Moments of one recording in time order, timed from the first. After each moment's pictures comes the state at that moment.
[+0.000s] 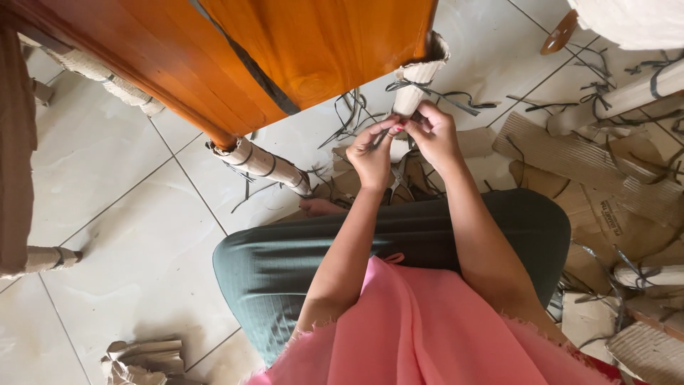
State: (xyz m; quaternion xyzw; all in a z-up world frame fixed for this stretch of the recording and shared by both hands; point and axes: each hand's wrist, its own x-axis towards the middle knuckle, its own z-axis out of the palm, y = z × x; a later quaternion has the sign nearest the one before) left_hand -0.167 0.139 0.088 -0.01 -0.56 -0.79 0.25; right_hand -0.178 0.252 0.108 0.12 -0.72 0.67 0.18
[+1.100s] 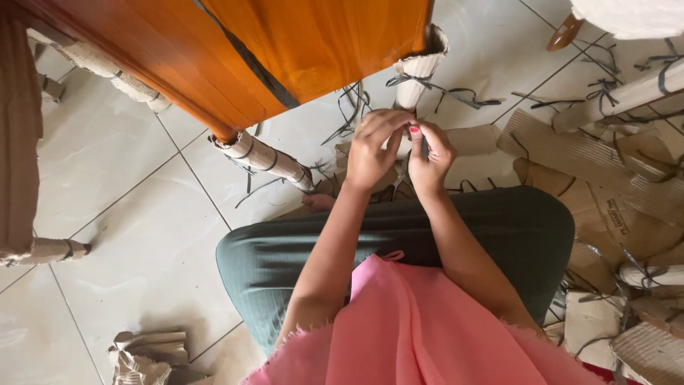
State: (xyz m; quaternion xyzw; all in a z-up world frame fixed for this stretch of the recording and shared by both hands) left_hand -0.166 0.105 0.123 -0.31 -0.73 -0.50 0.36; right_hand -0.145 0.225 0.074 0.06 -0.72 0.53 0.45
